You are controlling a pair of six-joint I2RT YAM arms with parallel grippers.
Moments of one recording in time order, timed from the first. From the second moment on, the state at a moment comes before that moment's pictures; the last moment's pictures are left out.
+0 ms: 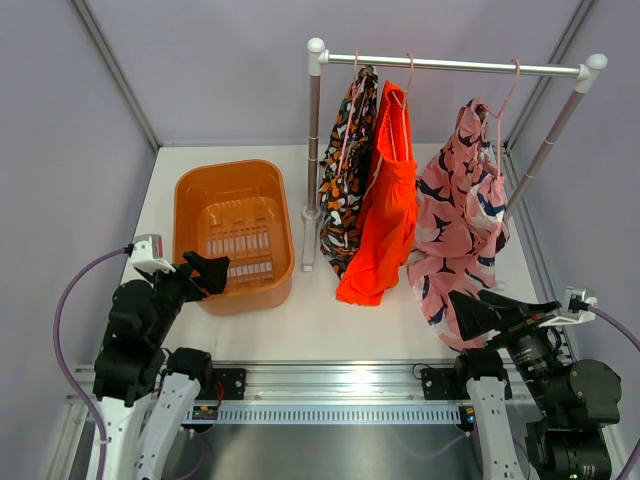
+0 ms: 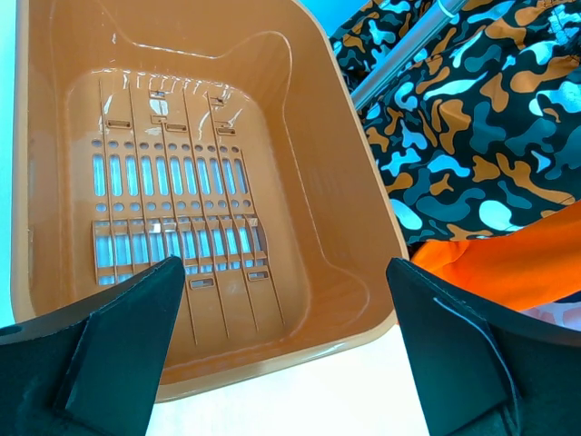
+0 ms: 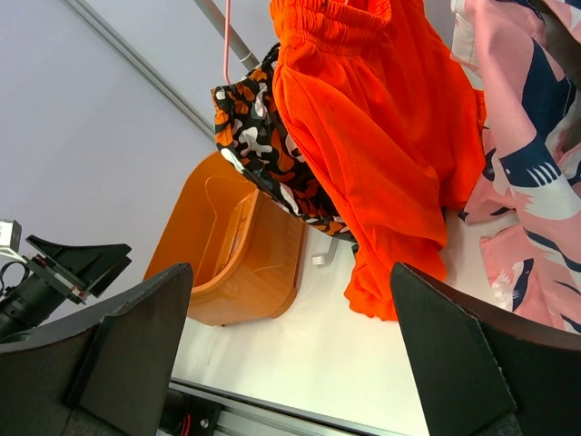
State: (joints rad) left arm -0.19 0.28 0.74 -0.68 0.03 -0.46; right arm -0.03 0.13 1.11 -0.93 -0.35 0.65
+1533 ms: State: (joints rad) left arm -0.19 0.27 0.73 -0.68 0.06 -0.46; right arm -0.03 1.36 1.96 -0.95 0.02 0.34
